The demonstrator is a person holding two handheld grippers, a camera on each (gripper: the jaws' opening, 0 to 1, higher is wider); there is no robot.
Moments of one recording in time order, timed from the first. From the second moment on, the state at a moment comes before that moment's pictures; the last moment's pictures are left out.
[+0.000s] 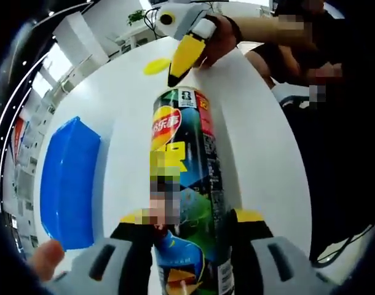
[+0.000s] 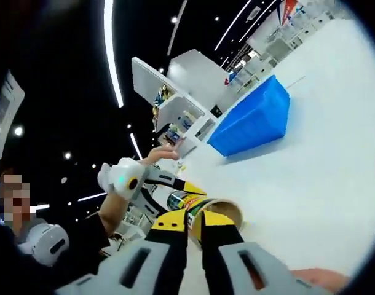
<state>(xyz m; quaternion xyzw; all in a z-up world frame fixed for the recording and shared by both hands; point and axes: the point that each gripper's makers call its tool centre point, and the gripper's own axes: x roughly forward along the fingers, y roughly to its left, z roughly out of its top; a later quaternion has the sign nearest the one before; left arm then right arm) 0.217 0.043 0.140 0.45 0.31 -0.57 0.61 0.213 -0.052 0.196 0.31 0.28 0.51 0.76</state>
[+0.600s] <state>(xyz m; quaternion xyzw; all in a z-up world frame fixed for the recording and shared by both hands) 0.215 0.043 0.141 0.45 0.30 -0.57 0.61 0.199 -0.050 0.182 0.21 0.28 0.54 0.76</state>
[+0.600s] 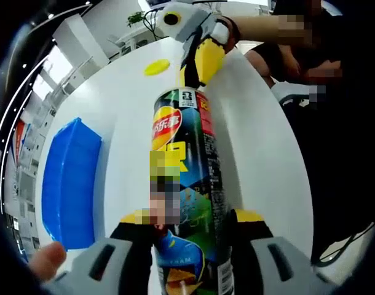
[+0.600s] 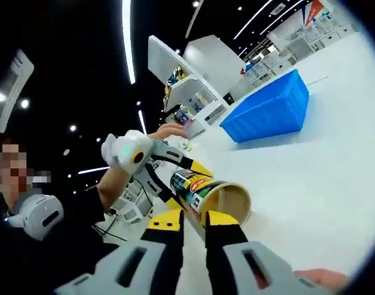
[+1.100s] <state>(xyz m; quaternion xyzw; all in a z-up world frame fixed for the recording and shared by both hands) 0.219 0.046 0.163 0.43 0.25 -0.57 0.65 0.189 -0.029 0.237 0.07 0.24 0.58 0.77</state>
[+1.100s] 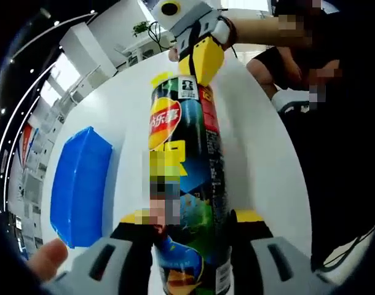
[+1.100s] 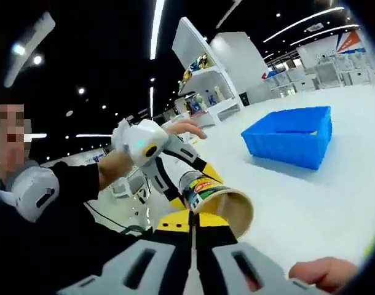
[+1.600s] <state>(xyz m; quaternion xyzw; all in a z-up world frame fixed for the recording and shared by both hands) 0.227 0.050 0.187 0.34 0.18 -0.55 0.74 0.206 0.009 0.286 -0.13 0.32 0.56 0.76</state>
